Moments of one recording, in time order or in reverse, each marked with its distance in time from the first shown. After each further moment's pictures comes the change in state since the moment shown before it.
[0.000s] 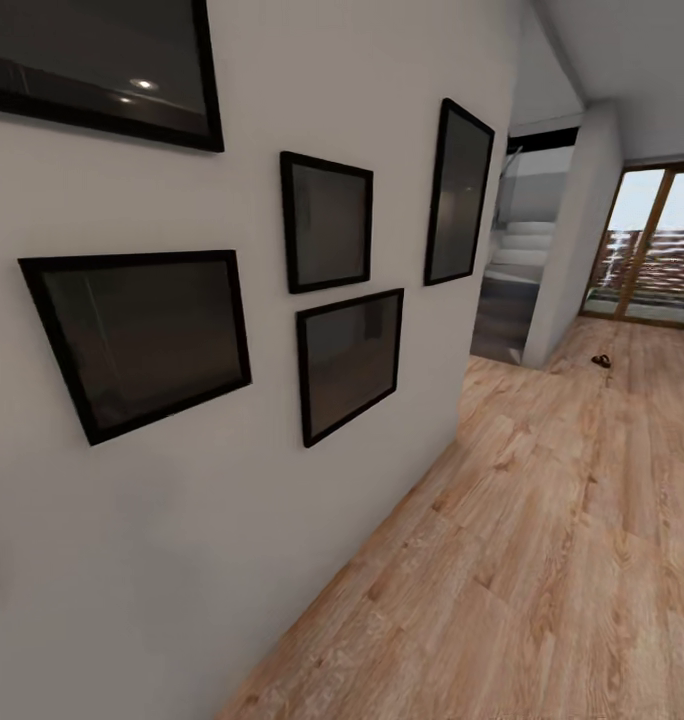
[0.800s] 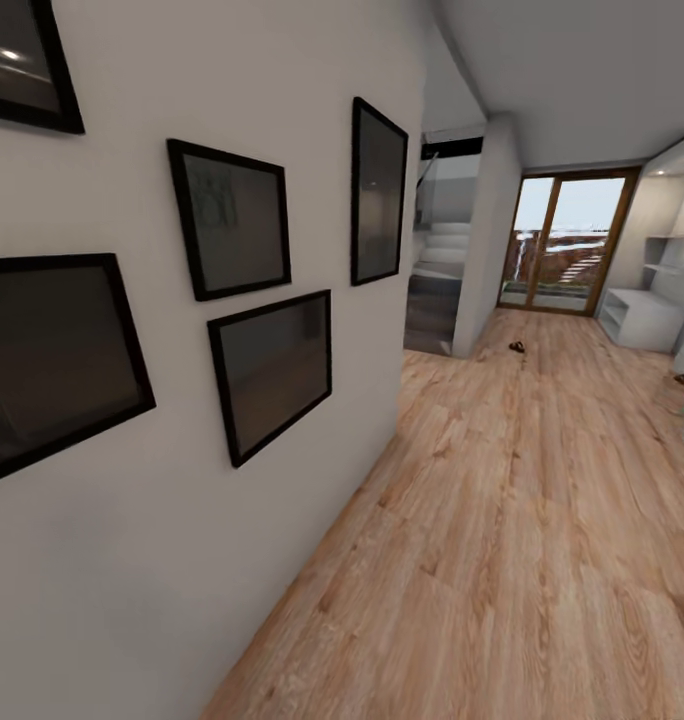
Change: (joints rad) left arm 0.000 0.000 0.000 0.001 0.000 0.000 0.000; right arm 0.000 0.000 0.000 0.002 0.001 0.000 0.000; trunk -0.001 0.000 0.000
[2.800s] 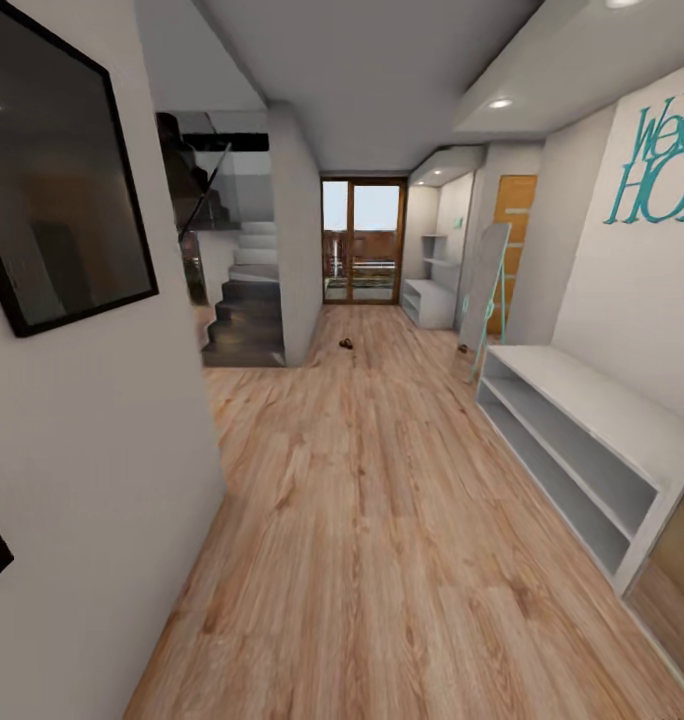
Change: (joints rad) left arm 0.000 0.001 0.000 -0.001 -0.001 0.000 0.000; right arm 0.000 0.000 0.000 -0.001 0.000 0.000 0.000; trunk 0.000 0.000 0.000
